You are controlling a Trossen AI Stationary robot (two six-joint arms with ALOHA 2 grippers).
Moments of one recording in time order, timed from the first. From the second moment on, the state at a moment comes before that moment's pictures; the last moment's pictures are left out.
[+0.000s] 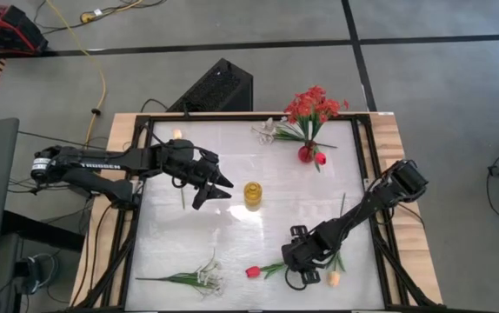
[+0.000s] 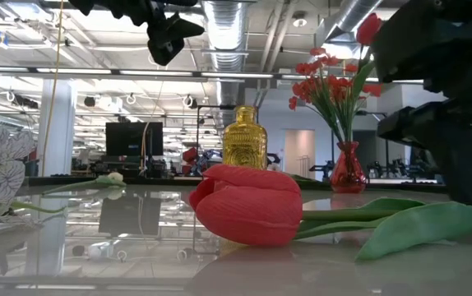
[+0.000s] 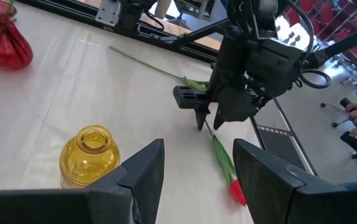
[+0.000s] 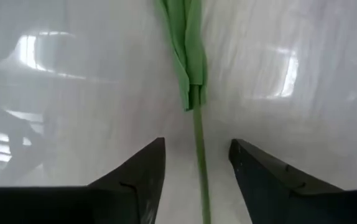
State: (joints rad) left arm 0.10 1.17 0.86 -0.06 0.36 -0.31; right arm 0.56 1.85 1.07 -0.47 -0.04 0.46
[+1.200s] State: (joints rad) left arm 0.10 1.17 0.86 -0.13 0.23 -0.31; right arm 0.46 0.92 0.99 -0.24 0.65 0.07
